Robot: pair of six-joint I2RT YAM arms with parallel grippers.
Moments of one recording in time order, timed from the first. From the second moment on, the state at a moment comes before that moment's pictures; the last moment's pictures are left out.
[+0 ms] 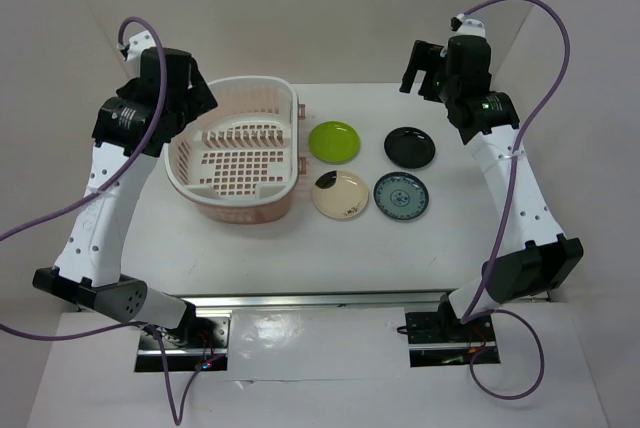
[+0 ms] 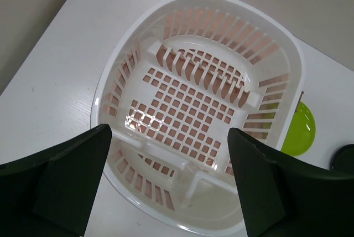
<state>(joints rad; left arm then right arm) -0.29 1.43 1.93 -1.11 -0.58 -0.62 0.20 1.48 1.72 -0.60 0.17 0.28</state>
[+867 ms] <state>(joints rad) -0.29 1.42 1.88 -1.06 -0.37 -0.58 -0.16 1.58 1.09 -0.16 -0.25 0.51</state>
